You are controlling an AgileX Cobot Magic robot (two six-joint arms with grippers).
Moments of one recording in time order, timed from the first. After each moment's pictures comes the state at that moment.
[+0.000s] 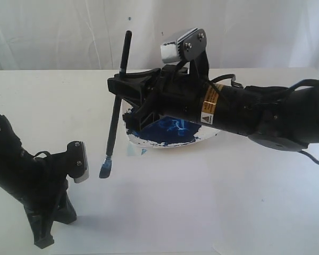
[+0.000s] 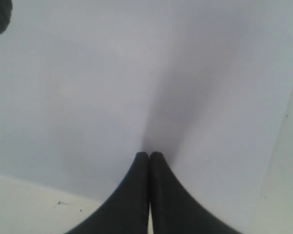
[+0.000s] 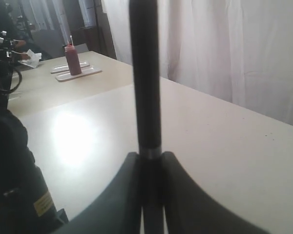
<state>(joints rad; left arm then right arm) -0.40 1.66 -0.72 -0.58 0.58 1.37 0.66 1.69 -0.87 -0.83 -0.92 0.69</state>
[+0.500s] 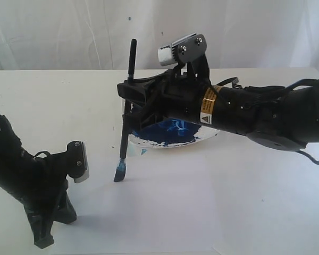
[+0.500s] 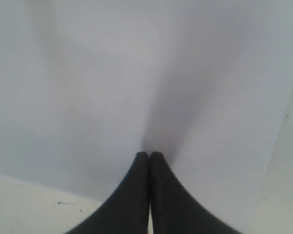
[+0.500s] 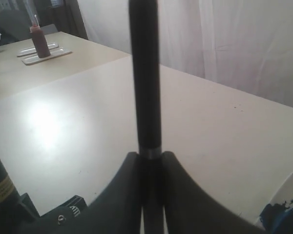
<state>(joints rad) -0.40 1.66 -0.72 -0.58 0.58 1.37 0.66 1.69 -0.87 -0.80 -0.79 0.69</state>
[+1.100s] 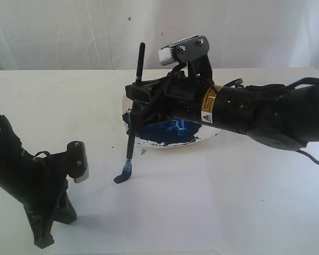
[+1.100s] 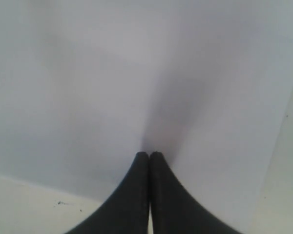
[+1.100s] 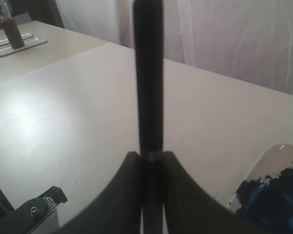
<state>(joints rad) -0.40 1.66 -0.72 -0.58 0.58 1.37 0.66 1.68 -0.87 -0.76 -0.68 0.69</state>
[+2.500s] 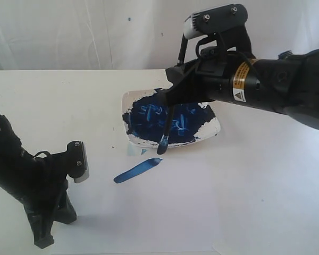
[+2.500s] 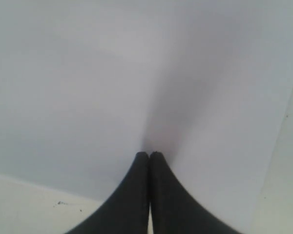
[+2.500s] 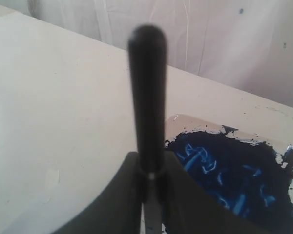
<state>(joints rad) -0.40 1.66 -0.72 -0.58 0.58 1.37 0.66 1.45 -0.87 -0.76 -0.22 0.72</state>
